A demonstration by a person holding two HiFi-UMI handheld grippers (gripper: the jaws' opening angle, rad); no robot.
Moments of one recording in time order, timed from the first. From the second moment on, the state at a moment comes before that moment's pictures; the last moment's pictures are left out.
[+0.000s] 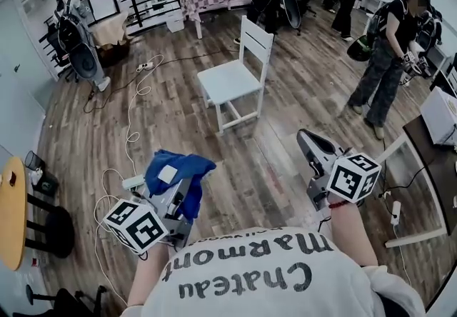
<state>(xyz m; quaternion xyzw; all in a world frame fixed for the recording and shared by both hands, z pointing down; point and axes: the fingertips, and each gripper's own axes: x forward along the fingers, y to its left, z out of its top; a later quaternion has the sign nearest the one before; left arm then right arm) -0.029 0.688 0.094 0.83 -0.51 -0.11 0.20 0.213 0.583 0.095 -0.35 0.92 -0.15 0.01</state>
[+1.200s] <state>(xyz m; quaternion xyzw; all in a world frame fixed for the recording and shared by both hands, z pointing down) -0.135 0.441 0.139 0.83 -0.49 -0.09 0.26 0.098 0.360 0.161 -0.35 0.91 -0.22 -0.02</state>
